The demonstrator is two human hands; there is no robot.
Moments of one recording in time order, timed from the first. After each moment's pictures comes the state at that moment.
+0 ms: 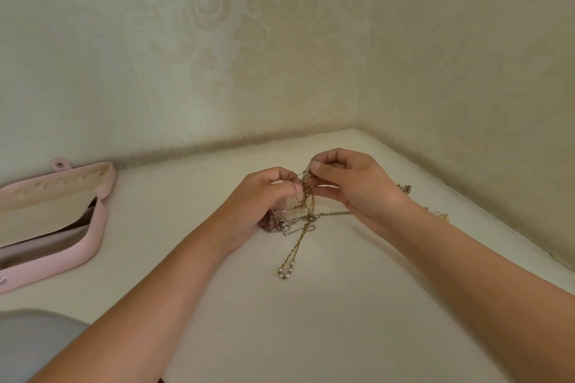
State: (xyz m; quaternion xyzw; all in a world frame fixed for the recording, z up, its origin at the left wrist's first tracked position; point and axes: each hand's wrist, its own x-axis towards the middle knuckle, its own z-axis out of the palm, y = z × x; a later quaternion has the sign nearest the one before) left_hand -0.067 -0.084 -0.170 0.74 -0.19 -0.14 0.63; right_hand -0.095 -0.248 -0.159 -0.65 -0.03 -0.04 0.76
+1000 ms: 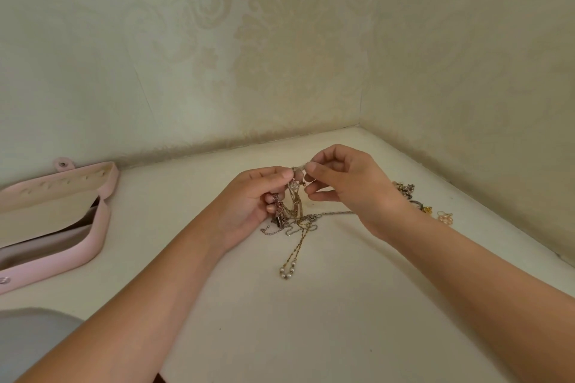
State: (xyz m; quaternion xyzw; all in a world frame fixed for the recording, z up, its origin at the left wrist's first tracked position) left_hand -0.064 -0.078 -0.169 0.65 -0.18 -0.17 0.72; right_hand -0.104 -0.241 -0.153 -0.72 -0.02 -0.07 0.69
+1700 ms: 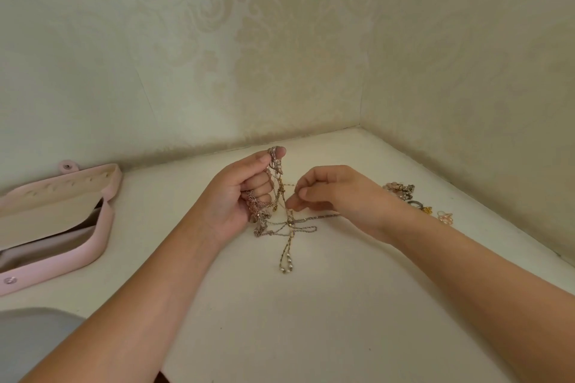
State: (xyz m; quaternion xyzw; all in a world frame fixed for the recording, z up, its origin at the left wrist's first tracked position) left_hand -0.060 -0.071 -0.161 0.54 -0.14 -0.17 0.82; right_hand -0.107 -0.240 -0.153 -0.78 -0.08 0.07 0.62
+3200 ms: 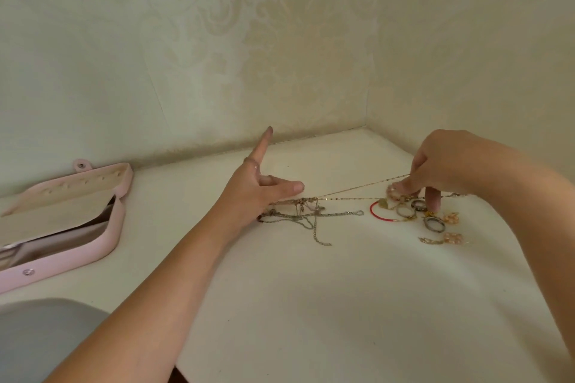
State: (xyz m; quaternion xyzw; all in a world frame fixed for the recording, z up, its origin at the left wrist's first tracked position) left_hand -0.072 -0.072 -0.160 0.78 -0.20 -0.04 0.59; right_hand -0.145 -0.297 -0.088 -0.96 0.18 0.06 0.21
